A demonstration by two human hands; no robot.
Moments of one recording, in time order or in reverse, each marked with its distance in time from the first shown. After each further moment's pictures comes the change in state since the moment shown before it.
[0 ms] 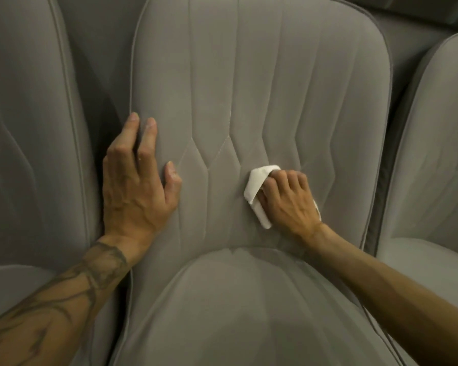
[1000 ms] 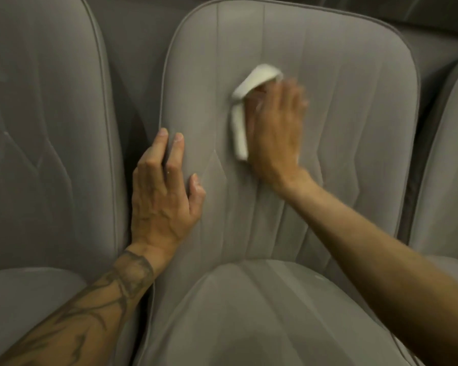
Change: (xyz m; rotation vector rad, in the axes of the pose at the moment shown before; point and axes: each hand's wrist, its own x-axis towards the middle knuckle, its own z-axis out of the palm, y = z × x) left_hand 0.001 0.002 -0.001 0.010 0.007 -0.002; right_hand 0.175 -0.035 -0.018 0.098 0.386 0.440
